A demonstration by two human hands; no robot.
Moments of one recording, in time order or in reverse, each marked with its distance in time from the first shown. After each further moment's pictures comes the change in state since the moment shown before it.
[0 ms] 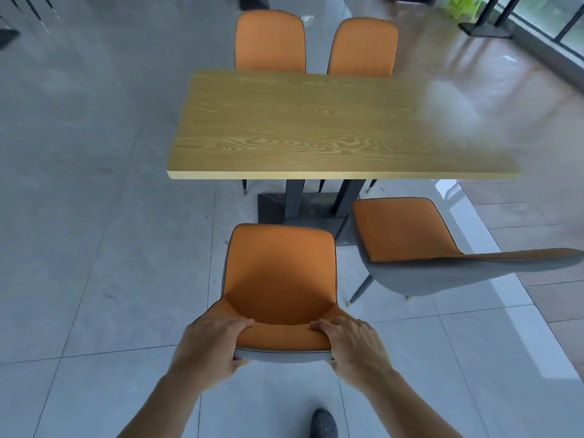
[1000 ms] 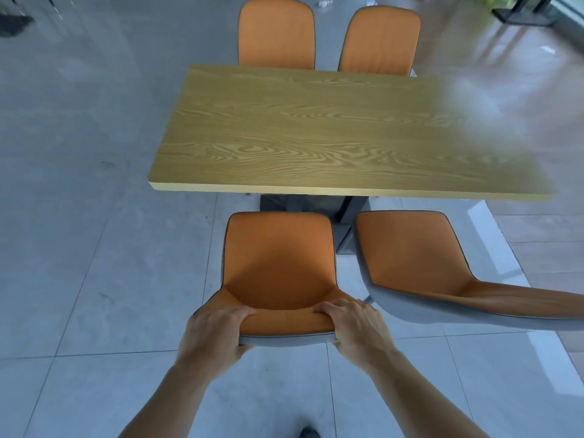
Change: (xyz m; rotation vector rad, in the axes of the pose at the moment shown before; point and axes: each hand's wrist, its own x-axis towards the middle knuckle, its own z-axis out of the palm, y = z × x) left_hand 0.105 0.041 -0.024 -0.050 0.078 -0.136; right_hand 0.094 0.085 -0.044 0.033 0.069 -0.075
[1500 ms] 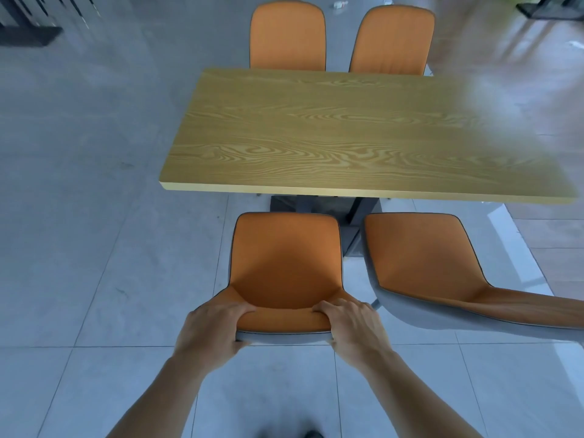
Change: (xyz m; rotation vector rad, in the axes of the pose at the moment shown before) left_hand 0.001 0.004 -0.007 -0.017 -0.046 -0.029; right_hand 0.008 0.007 0.012 -0.033 -0.006 -0.016
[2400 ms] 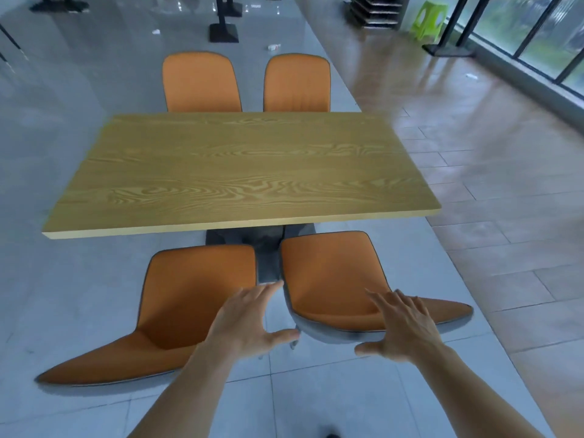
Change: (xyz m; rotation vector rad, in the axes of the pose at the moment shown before) left_hand 0.096 0.279 -0.002 -0.156 -0.095 0.225; right_hand -0.121 0.300 -0.096 0.000 -0.109 0.362
